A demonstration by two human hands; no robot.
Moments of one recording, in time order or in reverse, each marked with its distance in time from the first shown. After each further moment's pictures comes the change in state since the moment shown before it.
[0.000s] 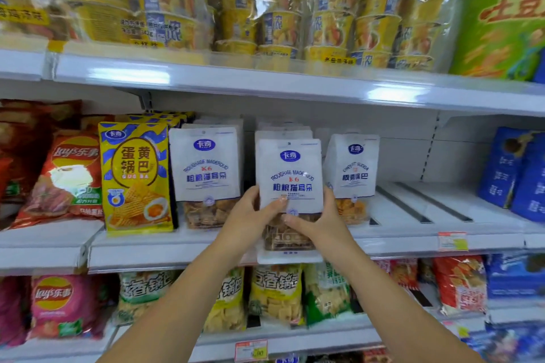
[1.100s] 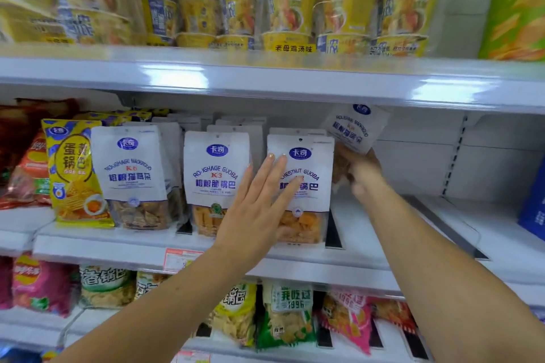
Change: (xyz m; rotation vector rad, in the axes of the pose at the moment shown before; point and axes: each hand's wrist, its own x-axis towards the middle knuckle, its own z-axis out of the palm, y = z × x) left_hand 0.066 -0.018 0.129 1.679 0.334 0.646; right_hand 0.201 0.046 -0.173 0.493 0.172 0.043
